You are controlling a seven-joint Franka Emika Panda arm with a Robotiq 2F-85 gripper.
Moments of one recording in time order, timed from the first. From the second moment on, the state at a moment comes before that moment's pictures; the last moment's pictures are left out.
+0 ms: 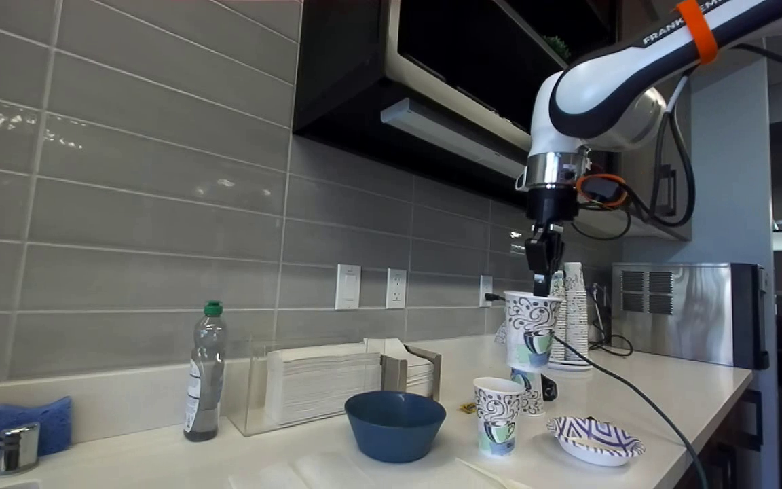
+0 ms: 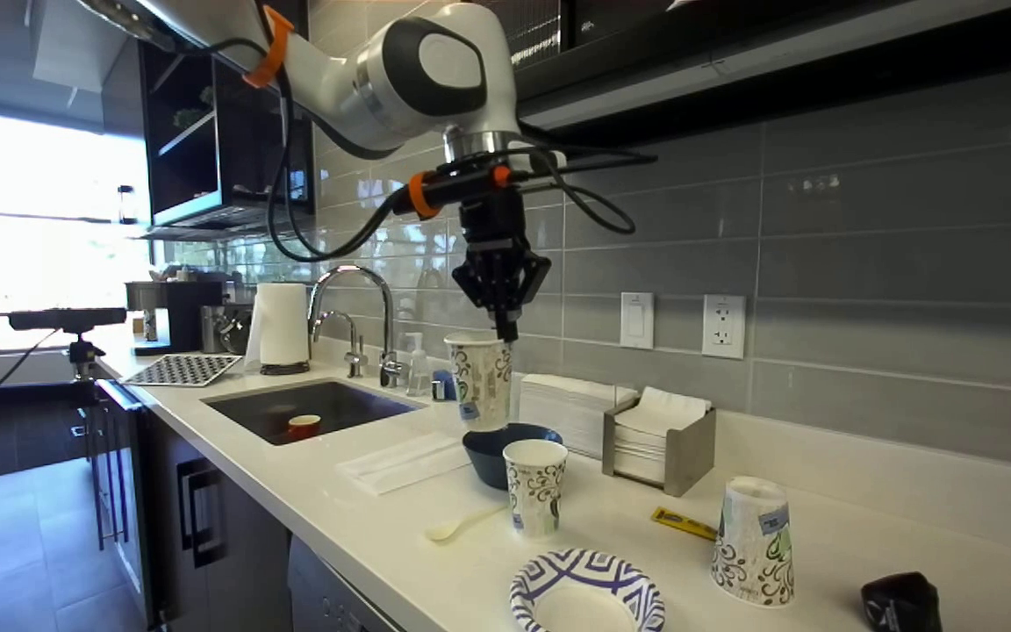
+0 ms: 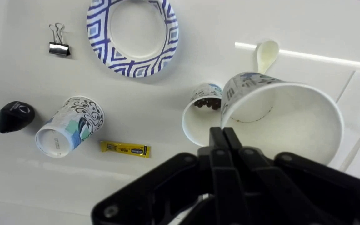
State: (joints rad) arm -0.05 -0.23 -0.05 -2.08 -0.09 1.99 -0.18
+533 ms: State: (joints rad) arm -0.06 -0.06 -0.07 -1.95 -0.09 2.06 -0.19
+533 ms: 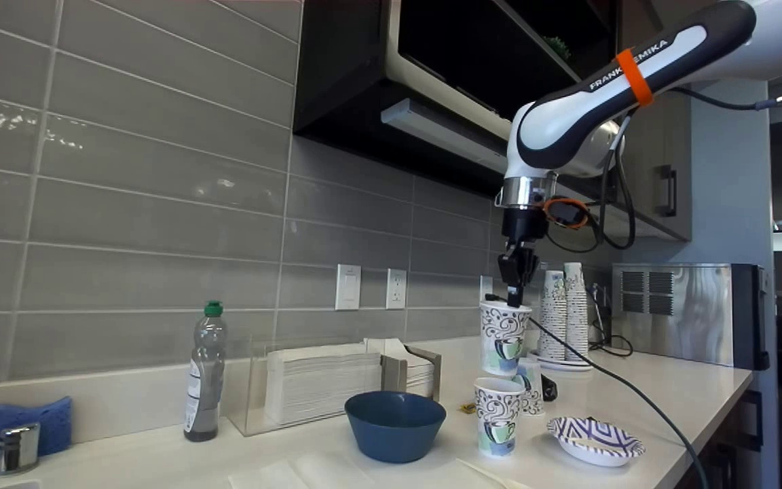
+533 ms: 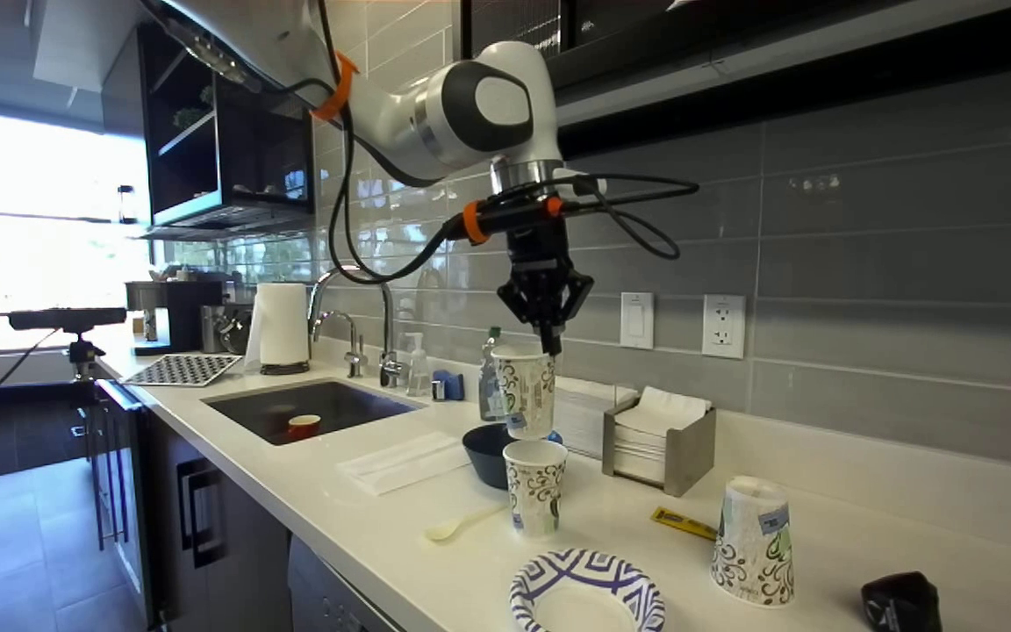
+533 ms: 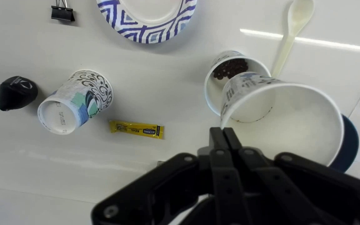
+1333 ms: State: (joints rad) arm -0.06 0.00 -0.08 -1.92 -0.09 2.05 -0.19
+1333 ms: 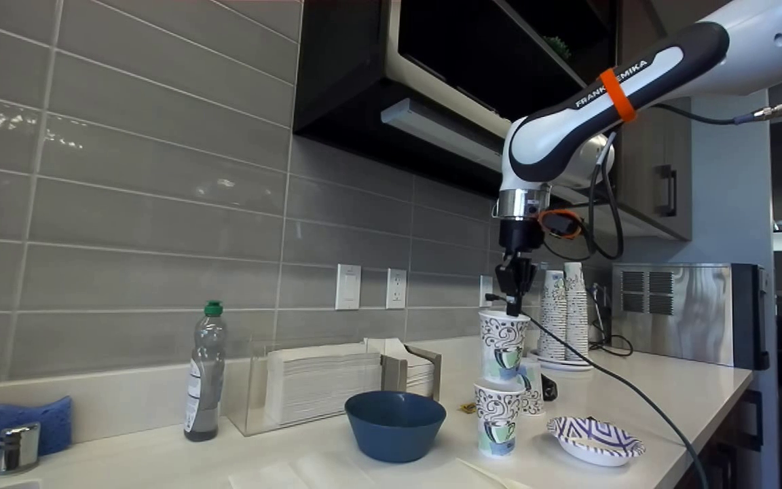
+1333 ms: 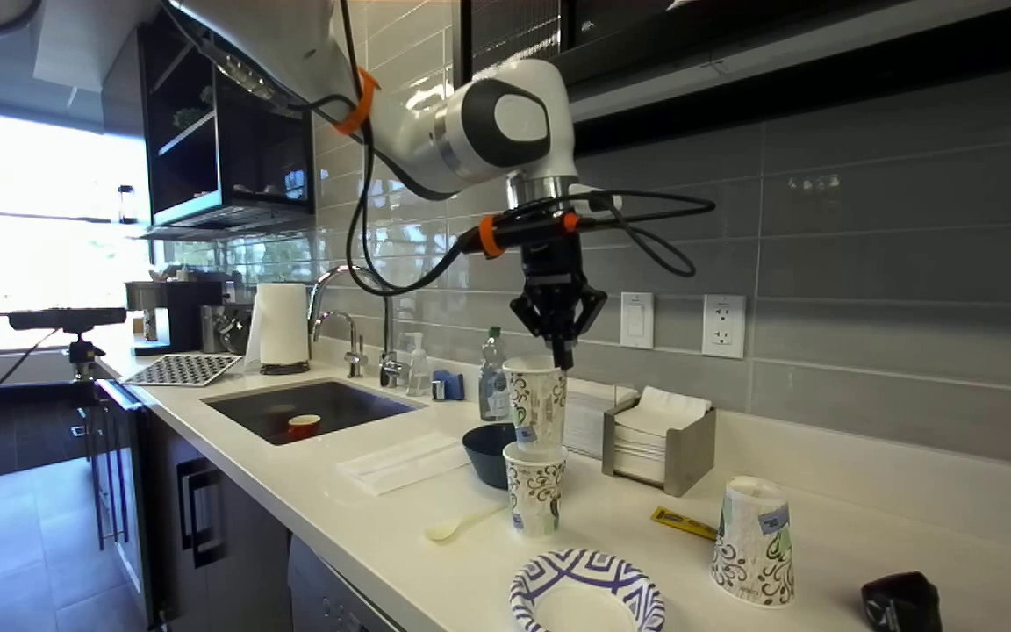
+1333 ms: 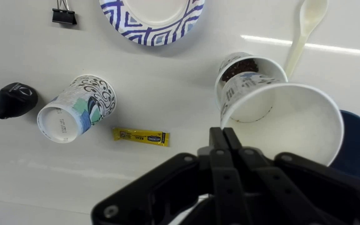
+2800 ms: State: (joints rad) arm -0.08 0.05 -0.09 -1.94 -0.03 2.08 -0.19
